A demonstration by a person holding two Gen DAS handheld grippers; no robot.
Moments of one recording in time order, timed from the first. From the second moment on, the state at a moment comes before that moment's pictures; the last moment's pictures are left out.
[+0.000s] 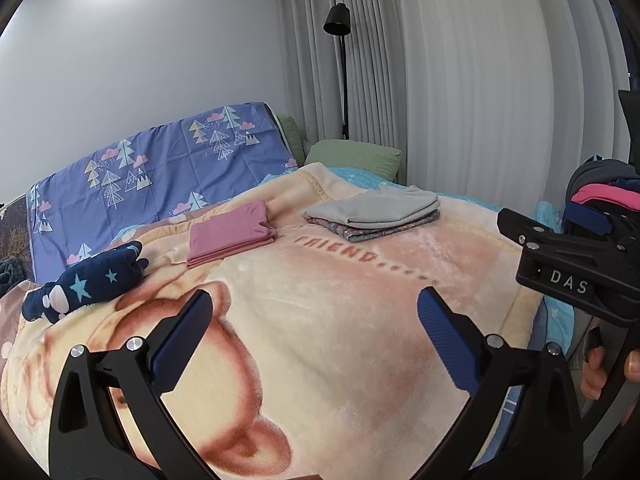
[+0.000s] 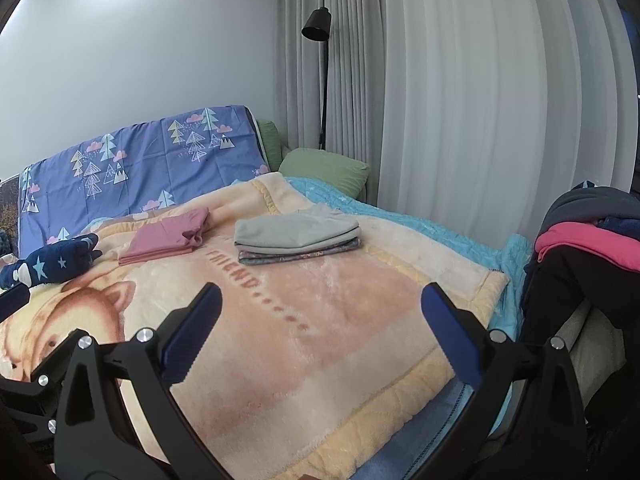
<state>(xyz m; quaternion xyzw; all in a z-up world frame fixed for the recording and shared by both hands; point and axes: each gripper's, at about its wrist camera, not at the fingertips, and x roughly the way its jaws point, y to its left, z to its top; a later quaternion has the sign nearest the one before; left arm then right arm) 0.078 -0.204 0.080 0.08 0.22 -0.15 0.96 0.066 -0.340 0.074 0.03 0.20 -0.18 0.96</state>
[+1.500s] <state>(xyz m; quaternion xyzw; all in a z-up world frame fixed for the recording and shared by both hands) 0.088 -0.202 0.073 0.07 0.24 -0.14 0.96 0.072 -0.342 0.065 0.04 0.21 -0.18 0.96</state>
